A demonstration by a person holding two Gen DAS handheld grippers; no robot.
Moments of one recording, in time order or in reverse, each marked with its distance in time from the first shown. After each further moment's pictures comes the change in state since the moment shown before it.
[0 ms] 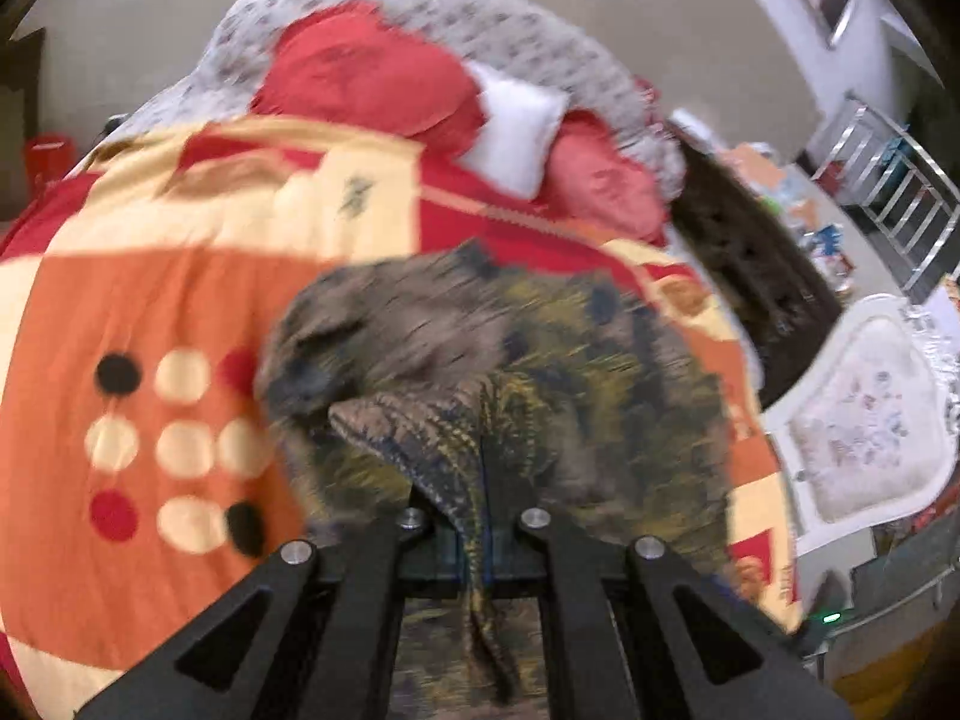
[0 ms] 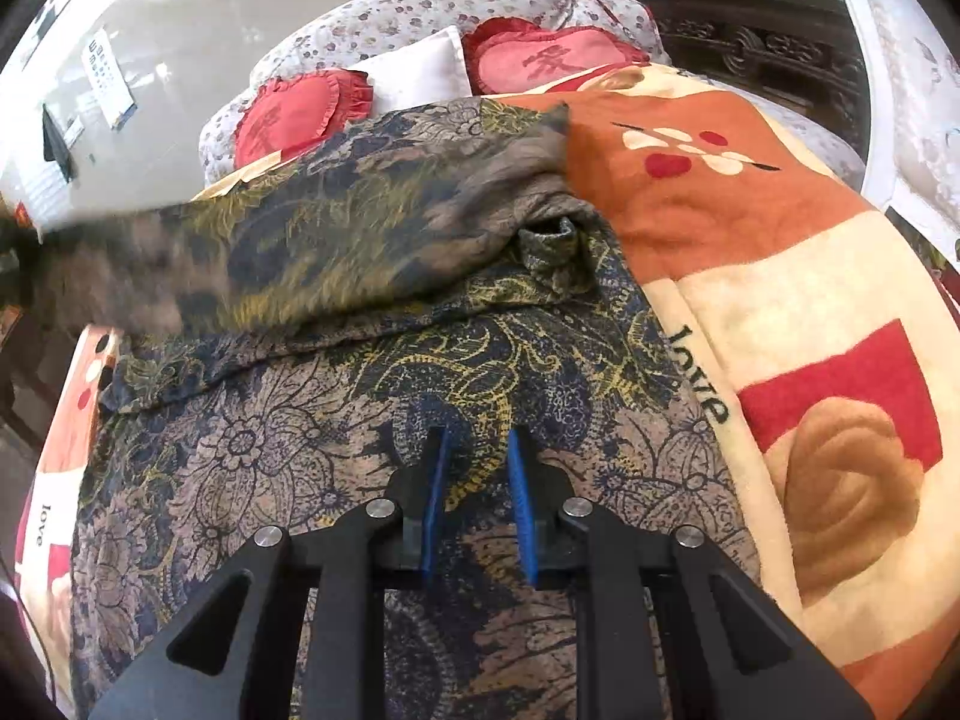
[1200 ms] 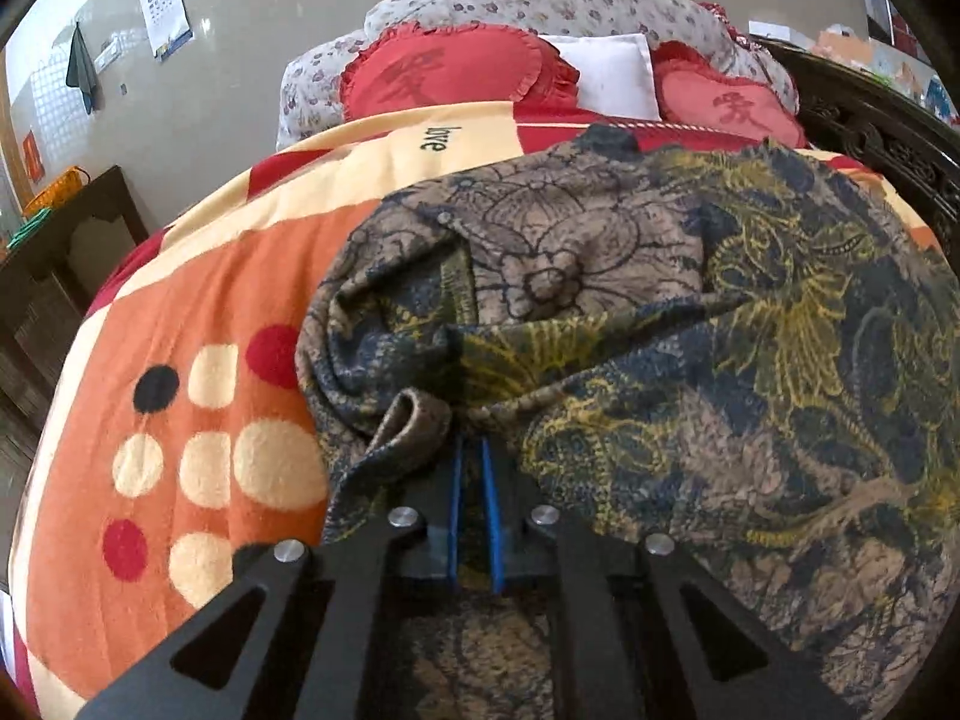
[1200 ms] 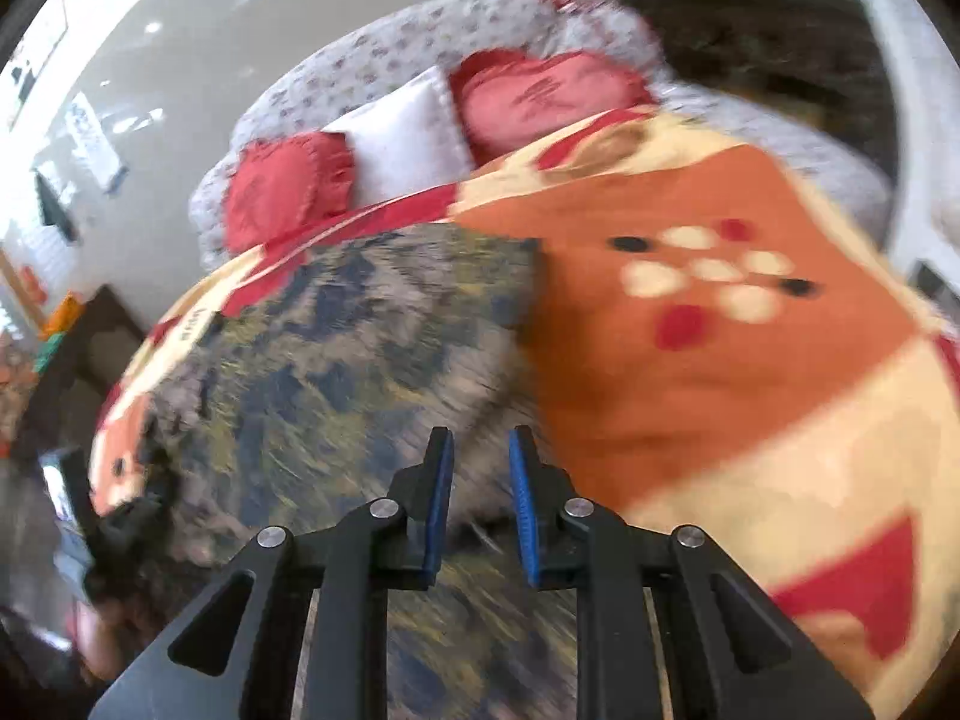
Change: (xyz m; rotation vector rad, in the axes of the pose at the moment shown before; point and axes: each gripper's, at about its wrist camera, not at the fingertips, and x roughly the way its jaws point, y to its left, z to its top) left arm 0.122 -0.044 -0.050 0.225 -0.126 0.493; right arm 0.041 -0.014 0.124 0.015 0.023 0.117
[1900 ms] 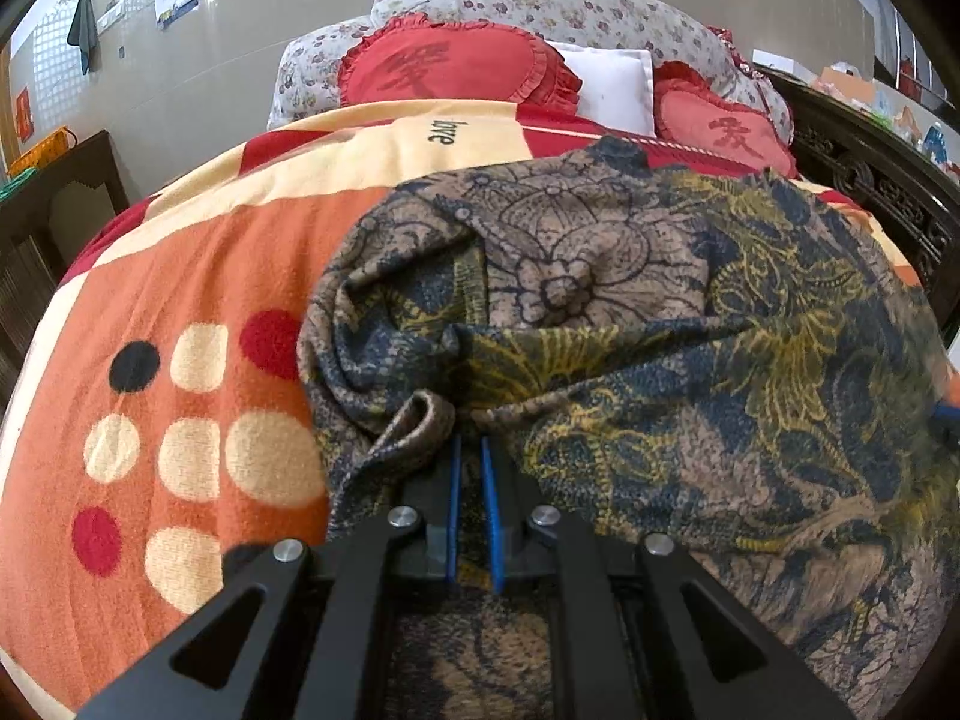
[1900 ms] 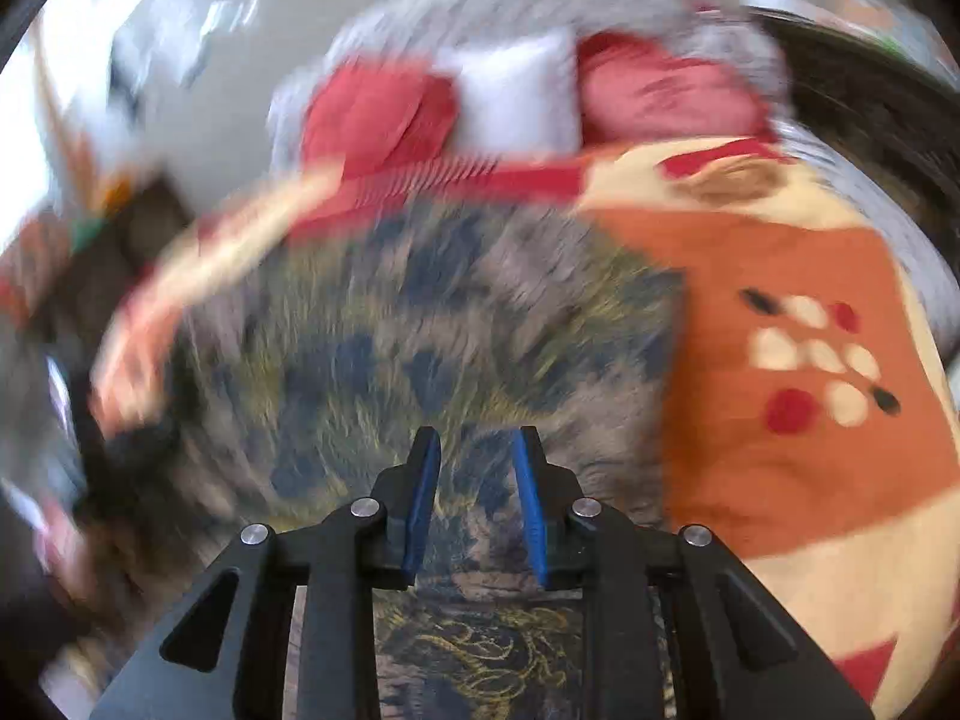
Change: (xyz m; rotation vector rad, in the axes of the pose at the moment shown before) left arm 0.003 0.014 0.001 -0.078 0.006 -0.096; right arm 0.026 0.049 -0.006 -0.344 0.158 -0.076
